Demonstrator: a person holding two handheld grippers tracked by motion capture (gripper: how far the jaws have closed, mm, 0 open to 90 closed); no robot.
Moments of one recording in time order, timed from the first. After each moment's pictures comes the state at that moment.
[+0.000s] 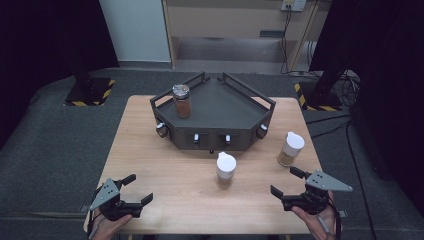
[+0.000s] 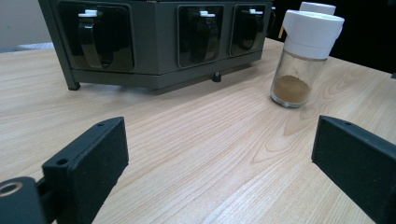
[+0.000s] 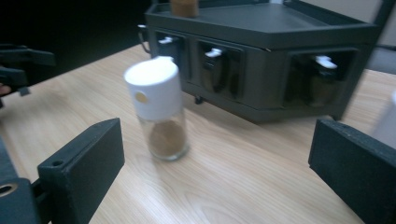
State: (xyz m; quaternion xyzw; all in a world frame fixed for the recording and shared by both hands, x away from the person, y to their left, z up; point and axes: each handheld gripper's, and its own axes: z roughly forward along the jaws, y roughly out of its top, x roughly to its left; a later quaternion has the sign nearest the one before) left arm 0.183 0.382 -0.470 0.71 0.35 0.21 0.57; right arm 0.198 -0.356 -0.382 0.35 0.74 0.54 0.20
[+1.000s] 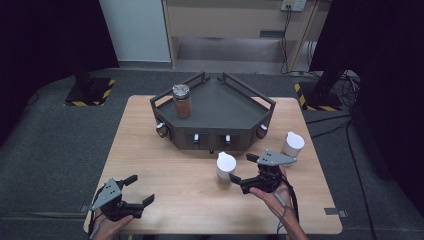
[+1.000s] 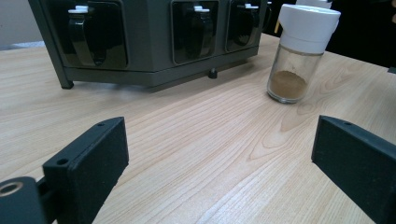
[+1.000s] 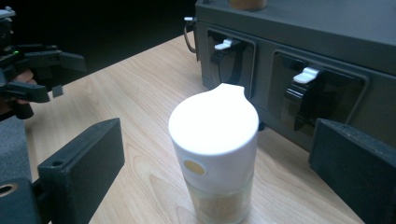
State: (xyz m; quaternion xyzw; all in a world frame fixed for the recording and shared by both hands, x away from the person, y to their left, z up) left arm 0.185 0.380 -0.469 0.72 0.34 0.21 0.57; right arm 0.277 -0.270 -0.381 0.31 0.78 0.54 0.13
